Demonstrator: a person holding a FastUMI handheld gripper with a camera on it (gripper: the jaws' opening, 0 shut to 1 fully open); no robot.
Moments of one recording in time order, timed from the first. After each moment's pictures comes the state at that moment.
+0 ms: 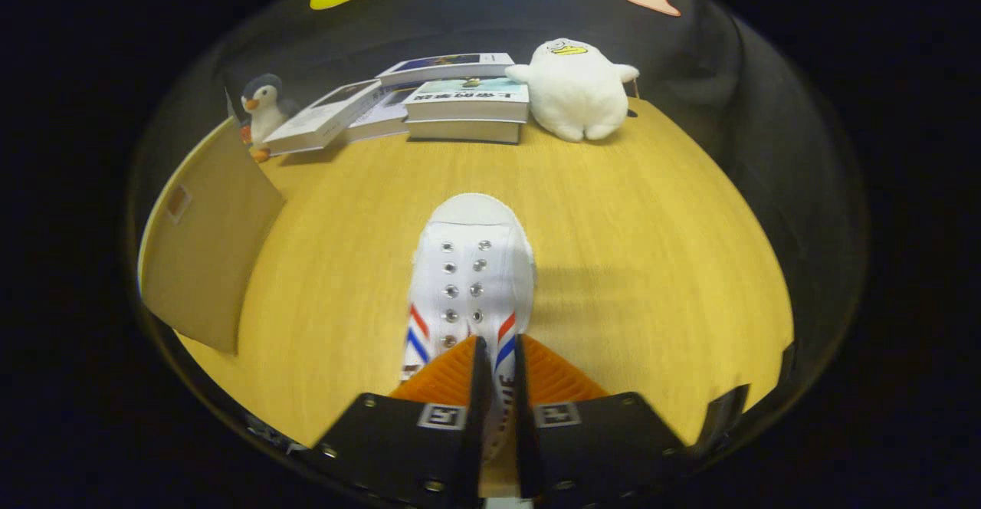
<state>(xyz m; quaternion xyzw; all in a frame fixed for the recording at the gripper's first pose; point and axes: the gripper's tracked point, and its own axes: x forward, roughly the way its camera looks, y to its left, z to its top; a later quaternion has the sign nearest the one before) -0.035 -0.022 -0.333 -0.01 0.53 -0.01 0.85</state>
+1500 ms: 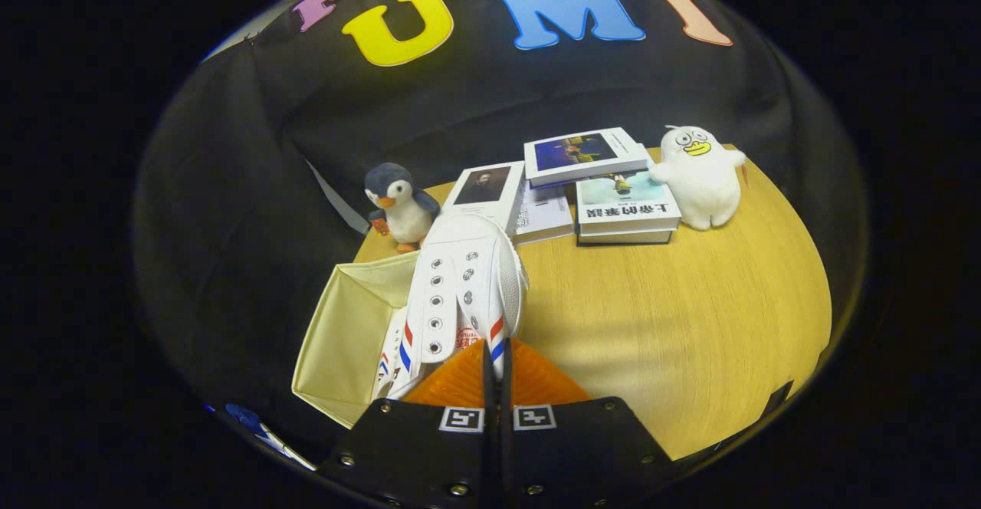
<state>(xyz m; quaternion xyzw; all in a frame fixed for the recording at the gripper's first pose) 0.042 0.186 -0.159 0.13 0.46 0.13 0.87</state>
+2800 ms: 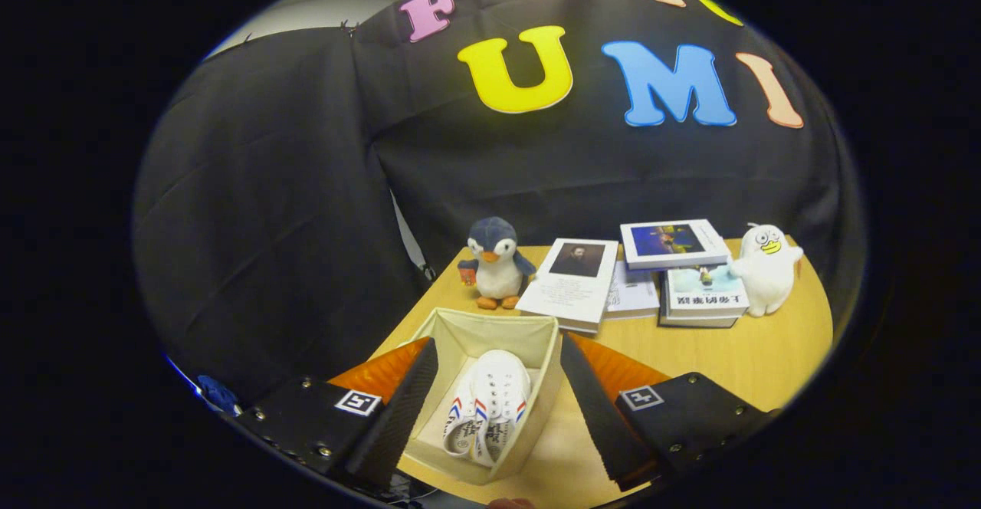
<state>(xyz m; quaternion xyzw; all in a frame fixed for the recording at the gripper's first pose) 0.053 0.266 -0.077 0.08 0.30 0.22 0.93</state>
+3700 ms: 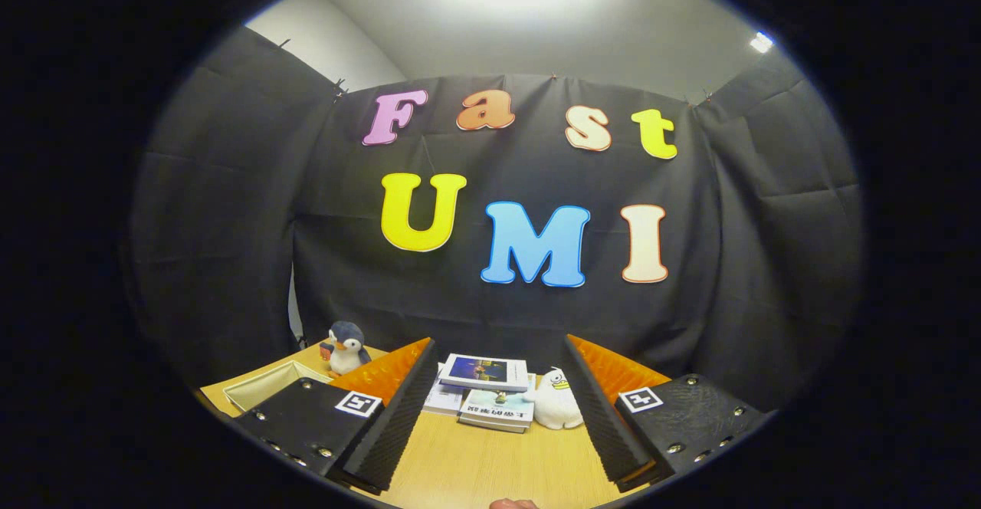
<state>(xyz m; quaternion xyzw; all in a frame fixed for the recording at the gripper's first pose) 0.028 0.024 0.054 -0.04 0.06 0.04 1.00</state>
